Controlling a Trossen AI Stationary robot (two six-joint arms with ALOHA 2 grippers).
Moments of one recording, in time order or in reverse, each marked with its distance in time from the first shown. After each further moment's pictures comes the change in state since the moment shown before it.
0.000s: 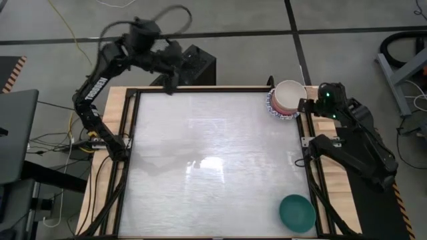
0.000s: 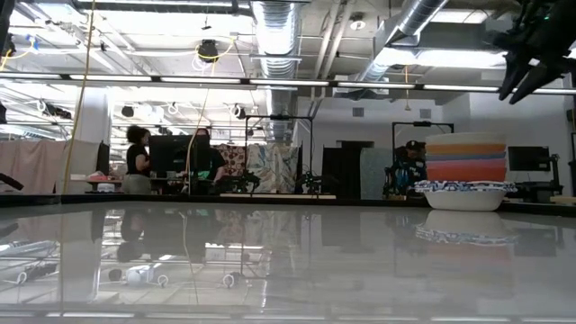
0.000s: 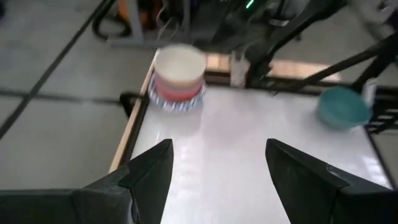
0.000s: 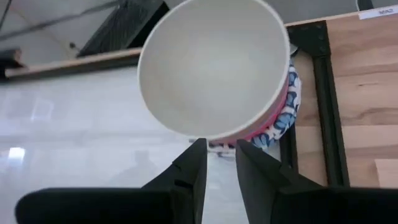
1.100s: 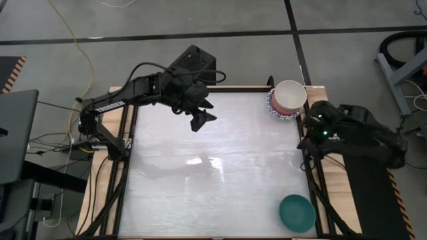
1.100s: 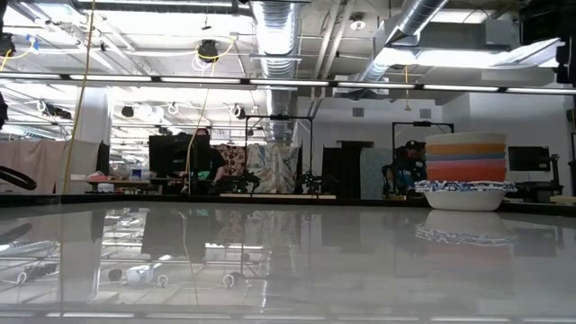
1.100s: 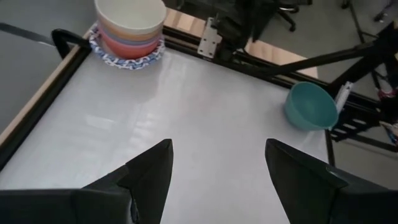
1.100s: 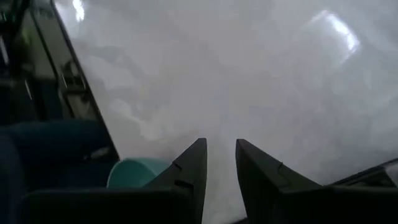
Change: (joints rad) left arm -0.381 -0.027 -0.327 0.223 -0.284 -0.409; right arm 0.606 -0.019 0.000 -0.307 -0.521 -0.195
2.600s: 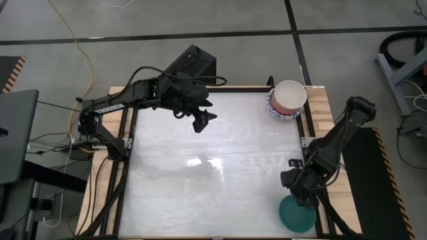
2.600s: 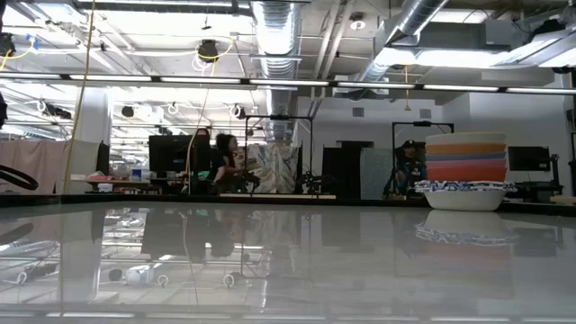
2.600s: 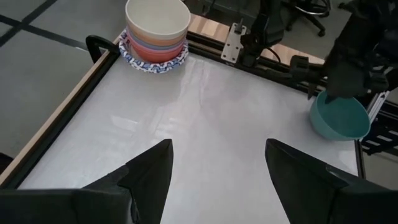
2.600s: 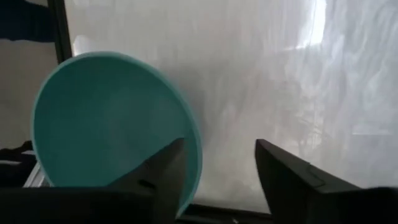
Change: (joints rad) left arm -0.045 0.000 0.000 -0.003 -0.157 -0.008; right arm 1.280 0.593 0.000 0.428 0.429 0.499
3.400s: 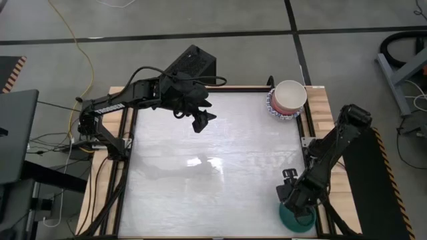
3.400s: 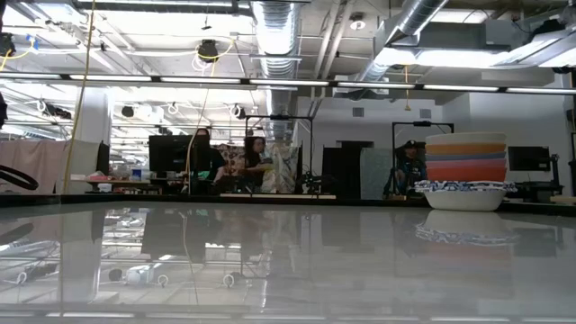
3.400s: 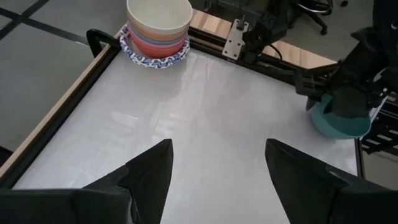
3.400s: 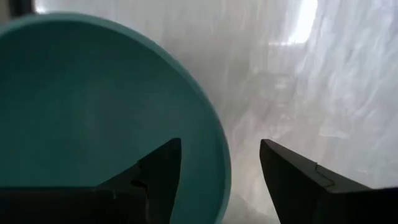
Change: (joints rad) left arm 0.000 0.000 0.000 -0.016 0.001 -0.015; right arm 0.066 0.222 0.000 0.108 0.000 -0.096
